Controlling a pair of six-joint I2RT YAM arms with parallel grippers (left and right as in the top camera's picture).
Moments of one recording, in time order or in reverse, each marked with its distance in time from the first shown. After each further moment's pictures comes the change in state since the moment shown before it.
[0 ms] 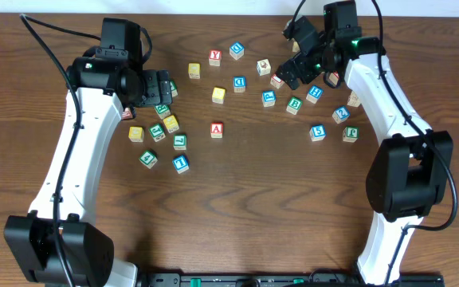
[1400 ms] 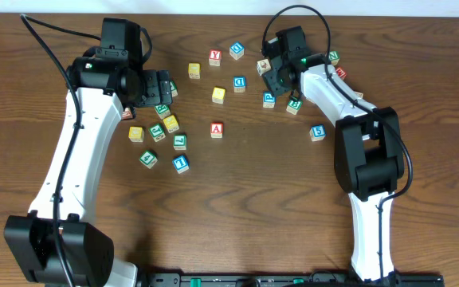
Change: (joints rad) left arm 0.000 0.000 0.000 0.000 0.000 0.000; right arm 0.135 0.237 0.006 0.164 0.350 0.281
